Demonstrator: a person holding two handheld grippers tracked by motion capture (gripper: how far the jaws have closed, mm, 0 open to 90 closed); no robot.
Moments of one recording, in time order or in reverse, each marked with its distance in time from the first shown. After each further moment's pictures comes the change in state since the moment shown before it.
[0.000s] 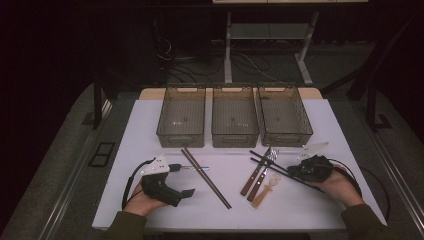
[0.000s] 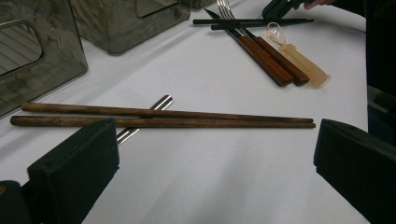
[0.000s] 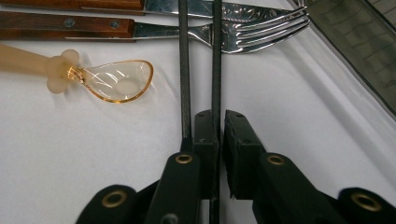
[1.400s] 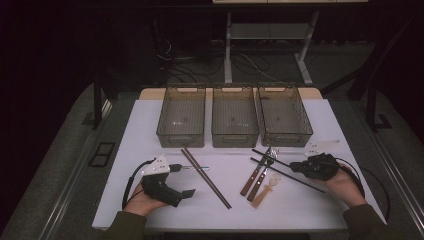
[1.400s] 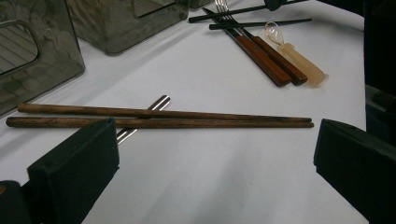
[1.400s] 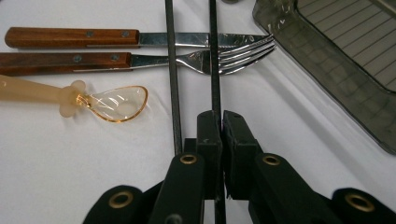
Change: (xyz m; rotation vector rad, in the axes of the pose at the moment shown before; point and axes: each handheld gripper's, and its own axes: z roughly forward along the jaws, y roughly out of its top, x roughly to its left) left arm -0.001 0.000 0.001 -0.002 -0.007 0.005; right arm -0.005 -0.002 -0.016 -0.098 -0.016 0.047
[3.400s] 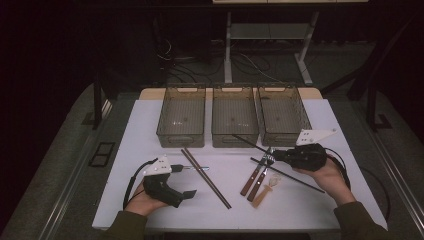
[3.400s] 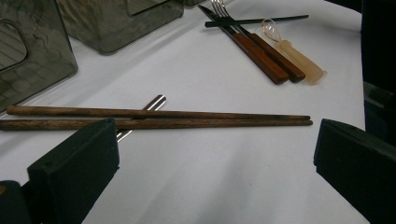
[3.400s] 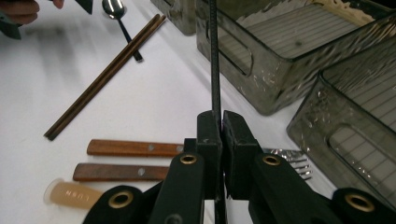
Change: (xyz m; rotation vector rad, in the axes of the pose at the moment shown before) left arm 0.000 -0.001 0.004 0.006 -0.013 0.010; right arm 0.021 0.054 -0.006 -0.205 0.102 -0.010
